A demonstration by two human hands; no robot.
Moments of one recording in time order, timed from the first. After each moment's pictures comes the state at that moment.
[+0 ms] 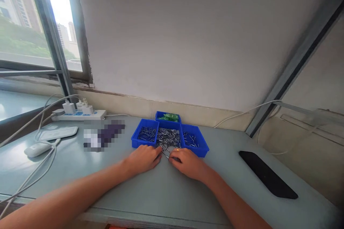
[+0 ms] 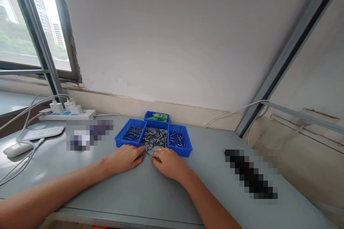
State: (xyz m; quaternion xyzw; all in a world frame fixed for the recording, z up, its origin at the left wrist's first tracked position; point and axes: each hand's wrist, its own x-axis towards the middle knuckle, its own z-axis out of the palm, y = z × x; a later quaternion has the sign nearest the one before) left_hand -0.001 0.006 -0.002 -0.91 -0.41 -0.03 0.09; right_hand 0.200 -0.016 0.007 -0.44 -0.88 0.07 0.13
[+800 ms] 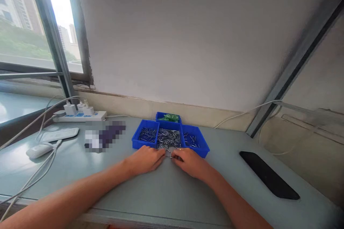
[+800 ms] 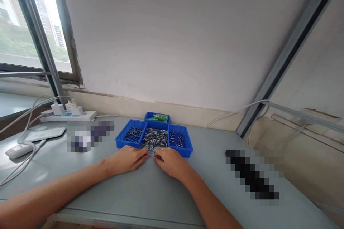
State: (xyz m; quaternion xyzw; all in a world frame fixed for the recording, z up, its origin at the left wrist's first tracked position) left_hand -0.002 0.004 0.005 -0.93 -0.34 -0.05 0.08; right_hand 0.202 -0.017 0.015 -0.49 -0.86 0.09 0.12
